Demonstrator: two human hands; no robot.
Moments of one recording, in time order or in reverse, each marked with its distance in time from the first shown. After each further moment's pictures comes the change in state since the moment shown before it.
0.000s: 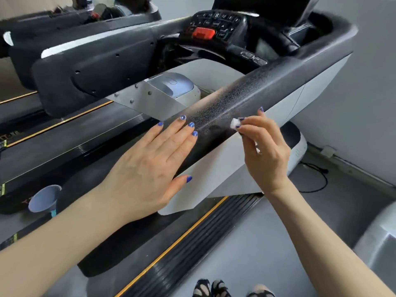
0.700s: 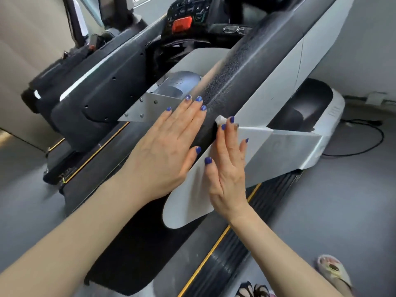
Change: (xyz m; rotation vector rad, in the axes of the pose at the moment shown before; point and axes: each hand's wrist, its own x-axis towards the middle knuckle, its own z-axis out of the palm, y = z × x) left_hand 0.073 -0.002 0.011 -0.061 -0.114 0.085; right_hand -0.074 -0.049 0.065 0.172 -0.017 0.541
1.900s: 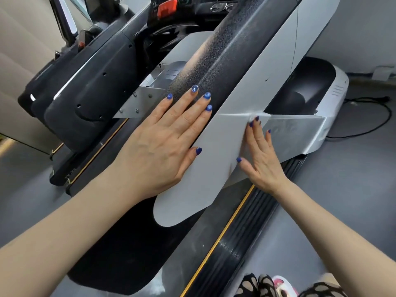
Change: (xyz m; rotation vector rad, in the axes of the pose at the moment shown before) left_hand 0.013 0.001 0.007 0.231 -0.045 0.224; right_hand -0.013 0.154 -0.044 -0.312 -0.379 -0.023
